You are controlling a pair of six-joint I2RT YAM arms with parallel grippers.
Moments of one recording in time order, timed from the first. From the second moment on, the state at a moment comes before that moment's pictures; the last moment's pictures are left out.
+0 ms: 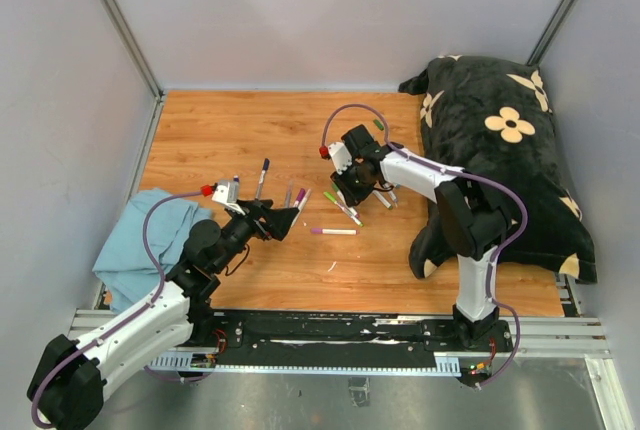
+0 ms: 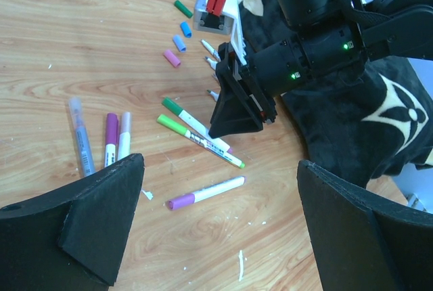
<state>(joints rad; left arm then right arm) -0.60 0.67 0.18 0.49 -0.03 -0.56 0.59 1.97 1.38 -0.55 -0.22 -0.24</state>
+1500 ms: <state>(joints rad) -0.60 0.86 0.16 0.70 0.06 -0.68 0.58 2.04 1.49 -0.69 -0.11 -0.33</state>
